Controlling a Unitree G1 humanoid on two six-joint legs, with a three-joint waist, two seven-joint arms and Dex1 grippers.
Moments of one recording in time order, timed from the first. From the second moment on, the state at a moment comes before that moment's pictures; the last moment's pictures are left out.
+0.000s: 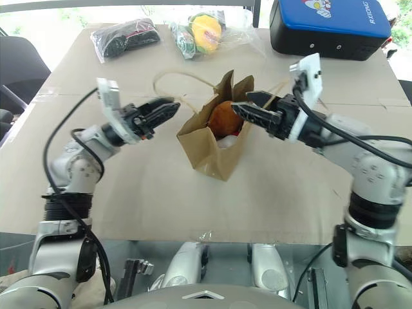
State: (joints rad) left arm -0.52 0.60 0.19 0.12 -0.76 0.45 -0.92; right arm -0.60 -0.52 -0.28 -0.52 1.06 1.17 0.45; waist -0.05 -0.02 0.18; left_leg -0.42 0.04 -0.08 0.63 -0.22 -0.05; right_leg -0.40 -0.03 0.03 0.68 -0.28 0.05
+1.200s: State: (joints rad) left arm -0.29 0.33 -0.01 -0.24 -0.47 0.48 -0.54; right arm -0.25 -0.43 0.17 -0.48 0.53 0.61 0.54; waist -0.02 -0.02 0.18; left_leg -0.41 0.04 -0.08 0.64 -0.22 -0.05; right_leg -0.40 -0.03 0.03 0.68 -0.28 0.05
